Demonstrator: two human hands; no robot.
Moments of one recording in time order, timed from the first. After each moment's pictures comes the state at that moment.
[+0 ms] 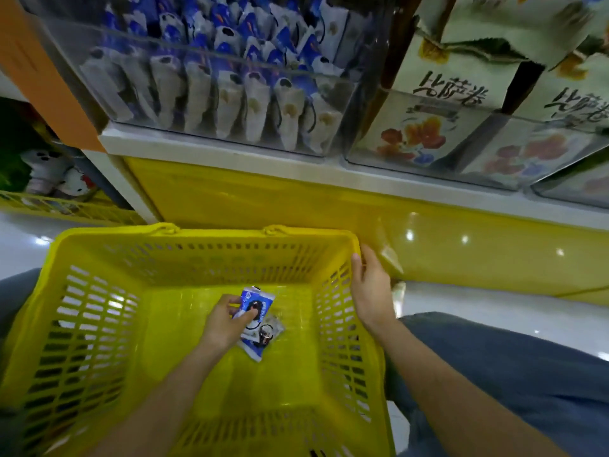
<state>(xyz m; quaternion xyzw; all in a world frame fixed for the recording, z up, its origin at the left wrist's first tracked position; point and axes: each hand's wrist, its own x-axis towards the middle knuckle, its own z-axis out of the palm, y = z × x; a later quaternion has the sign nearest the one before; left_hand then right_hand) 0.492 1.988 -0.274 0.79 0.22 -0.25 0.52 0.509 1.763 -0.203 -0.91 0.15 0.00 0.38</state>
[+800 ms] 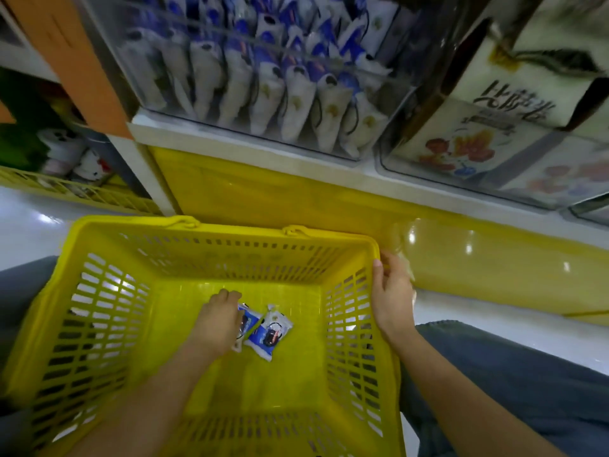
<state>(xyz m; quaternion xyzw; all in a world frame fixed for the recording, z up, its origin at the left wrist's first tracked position) 0.503 2.022 -0.303 0.95 -0.03 -0.26 0.15 0.509 1.762 -0.209 -0.91 0.17 -0.04 0.37</state>
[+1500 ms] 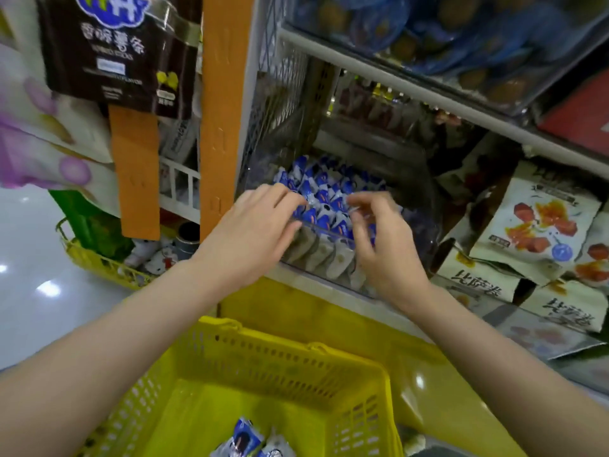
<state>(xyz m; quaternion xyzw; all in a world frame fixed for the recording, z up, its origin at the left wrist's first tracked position) 0.592 2.066 0.019 0.94 -0.19 0.22 0.18 0.621 1.875 0.024 -0.89 -0.26 -0.22 0.30</state>
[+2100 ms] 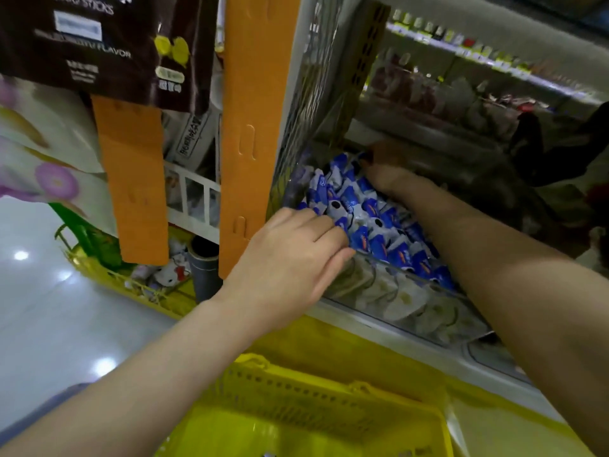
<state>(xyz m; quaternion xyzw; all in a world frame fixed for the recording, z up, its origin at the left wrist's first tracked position) 0.633 2.082 -0.010 0.92 -0.23 0.28 0.17 0.845 1.938 0.010 -0.98 -0.07 -0.05 0.15</state>
